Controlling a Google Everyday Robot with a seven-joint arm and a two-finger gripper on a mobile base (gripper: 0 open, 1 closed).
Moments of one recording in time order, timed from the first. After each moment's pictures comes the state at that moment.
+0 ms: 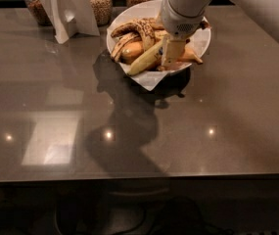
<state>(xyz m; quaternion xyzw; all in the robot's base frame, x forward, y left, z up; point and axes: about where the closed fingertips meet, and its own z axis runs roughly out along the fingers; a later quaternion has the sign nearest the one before) 0.650 -0.085 0.943 -0.72 0.64 -0.13 0.24</state>
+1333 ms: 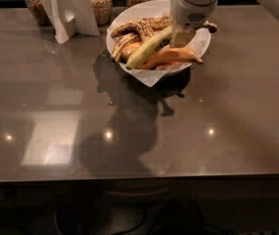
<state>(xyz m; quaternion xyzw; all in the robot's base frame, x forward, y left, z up) 0.637 -0.110 0.967 -0.71 0.66 -0.15 0.21</state>
